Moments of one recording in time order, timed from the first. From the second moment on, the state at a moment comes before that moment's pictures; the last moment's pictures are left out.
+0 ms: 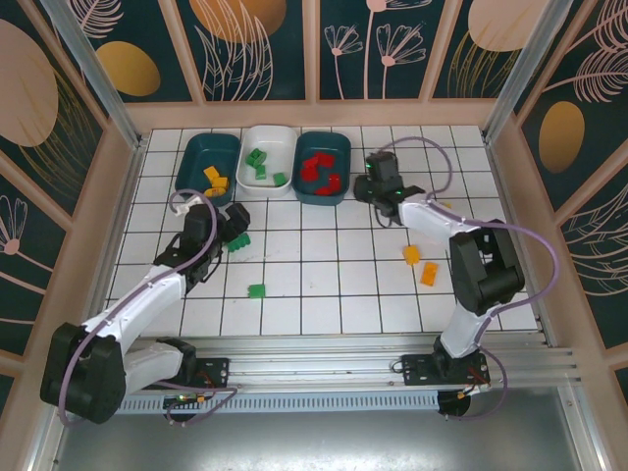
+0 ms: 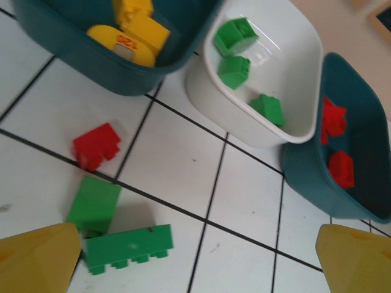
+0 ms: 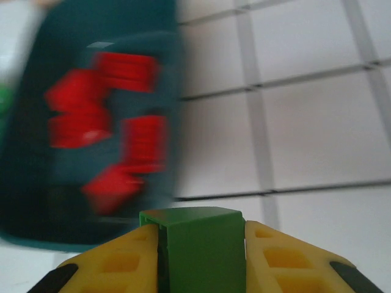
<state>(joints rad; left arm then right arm) -0.34 1.13 0.61 -0.08 -0.20 -0.84 0.47 1.76 1.21 -0.13 0.11 0.47</state>
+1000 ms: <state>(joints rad) -0.32 1.56 0.69 0.01 -0.14 -0.68 0.68 2.21 1.85 -0.32 0.07 0.41</state>
